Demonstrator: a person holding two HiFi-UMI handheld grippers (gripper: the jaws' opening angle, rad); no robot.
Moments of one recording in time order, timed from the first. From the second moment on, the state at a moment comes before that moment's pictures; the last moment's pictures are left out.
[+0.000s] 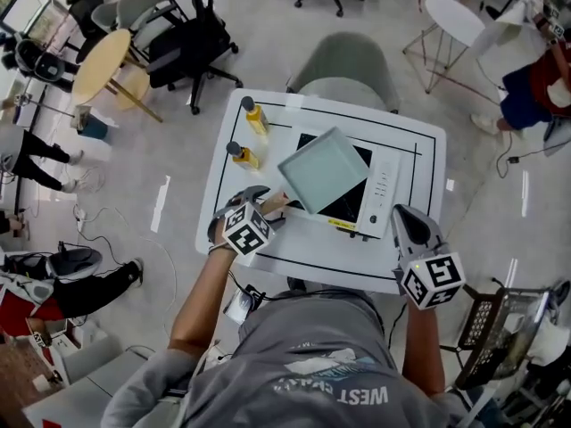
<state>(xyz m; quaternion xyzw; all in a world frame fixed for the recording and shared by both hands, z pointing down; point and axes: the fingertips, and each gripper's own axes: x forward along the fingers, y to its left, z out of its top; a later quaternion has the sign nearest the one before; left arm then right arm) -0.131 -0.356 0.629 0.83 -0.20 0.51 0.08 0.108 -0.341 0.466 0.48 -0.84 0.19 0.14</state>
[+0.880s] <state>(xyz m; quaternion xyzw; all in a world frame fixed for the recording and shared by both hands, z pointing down) -0.135 -0.368 0.649 0.81 -0.21 0.54 0.08 0.113 -0.353 0.483 0.48 -0.84 0.21 0.14</state>
